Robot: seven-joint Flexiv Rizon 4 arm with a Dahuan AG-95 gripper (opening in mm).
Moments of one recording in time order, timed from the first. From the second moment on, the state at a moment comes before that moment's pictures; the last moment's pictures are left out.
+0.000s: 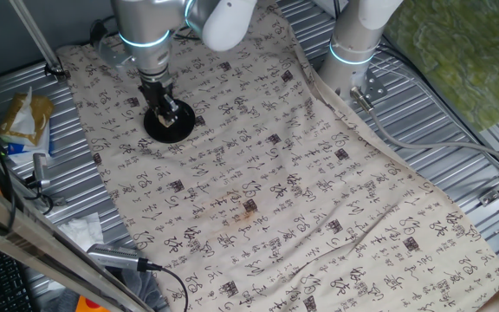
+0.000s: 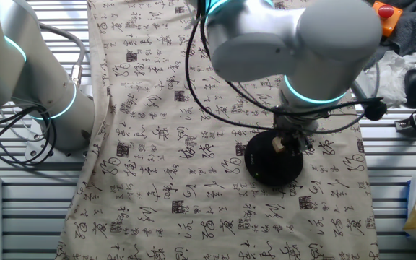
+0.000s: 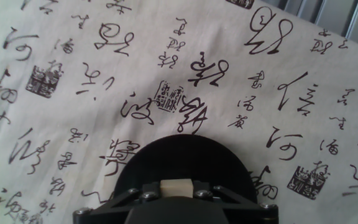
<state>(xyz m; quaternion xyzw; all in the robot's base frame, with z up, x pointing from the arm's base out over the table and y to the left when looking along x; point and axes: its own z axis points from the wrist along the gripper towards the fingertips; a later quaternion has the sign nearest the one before) 0.544 -0.075 0.077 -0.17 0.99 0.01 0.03</state>
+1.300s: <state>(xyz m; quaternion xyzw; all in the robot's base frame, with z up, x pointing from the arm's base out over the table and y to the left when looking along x) 0.540 0.014 0.079 -0.09 1.00 0.02 0.04</state>
